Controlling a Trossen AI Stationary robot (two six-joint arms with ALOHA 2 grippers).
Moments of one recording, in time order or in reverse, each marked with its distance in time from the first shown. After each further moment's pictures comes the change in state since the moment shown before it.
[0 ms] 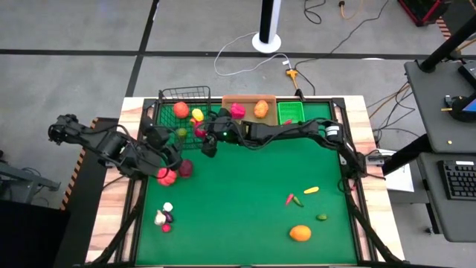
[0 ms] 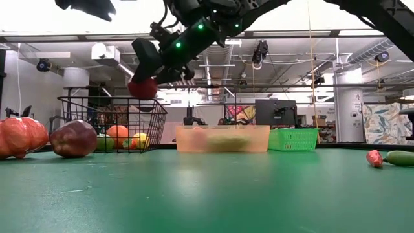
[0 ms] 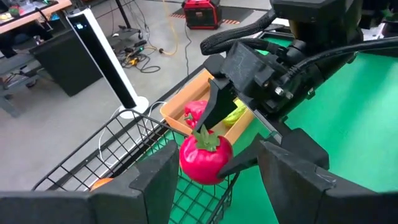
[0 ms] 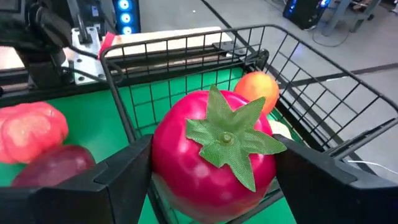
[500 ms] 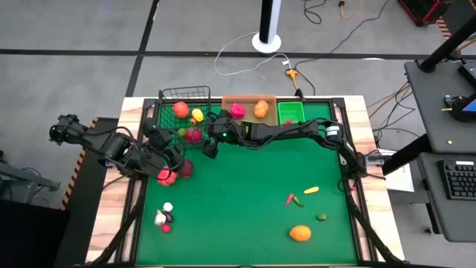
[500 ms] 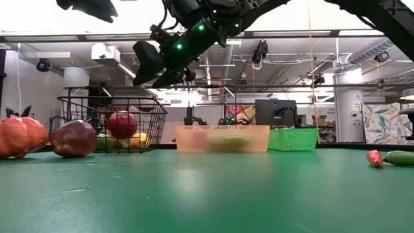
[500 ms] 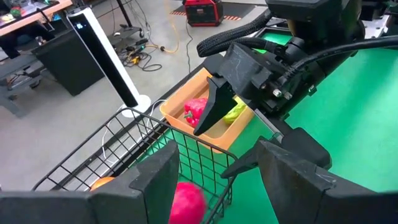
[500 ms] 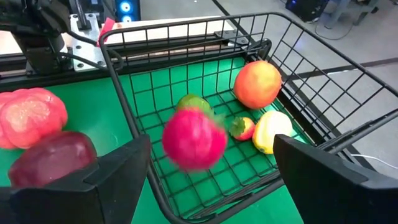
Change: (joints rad) left arm 0.000 0.026 0.000 0.000 0.000 -0.005; right arm 0.000 0.000 -0.001 -0.034 -0.001 0.000
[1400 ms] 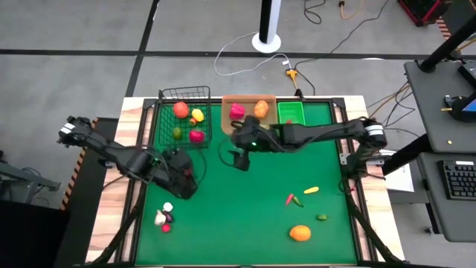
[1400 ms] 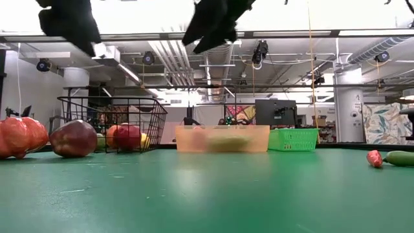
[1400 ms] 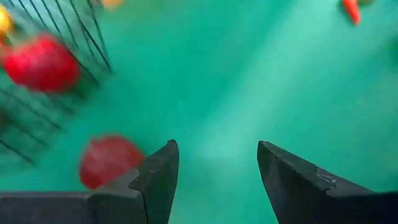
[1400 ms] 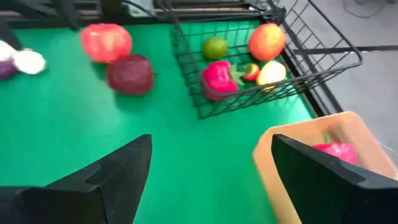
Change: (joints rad) left arm -0.050 0.249 0.000 0.001 0.576 -0.433; right arm 0.125 -0.441 -0.262 -0.377 0.010 0.043
